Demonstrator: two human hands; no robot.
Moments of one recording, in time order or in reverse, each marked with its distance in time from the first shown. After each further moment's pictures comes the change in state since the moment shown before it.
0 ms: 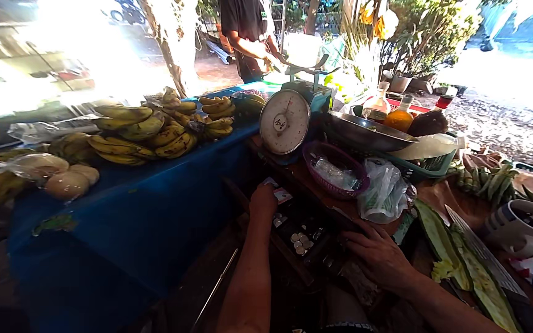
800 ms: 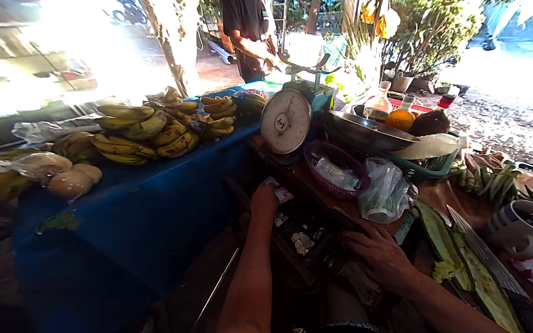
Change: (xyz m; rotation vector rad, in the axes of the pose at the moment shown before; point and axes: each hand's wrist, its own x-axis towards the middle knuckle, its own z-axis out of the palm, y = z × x) left_hand 0.001 -0.001 -0.001 0.010 -0.016 0.000; right_hand 0.000 -0.001 0.001 0.000 0.011 0.006
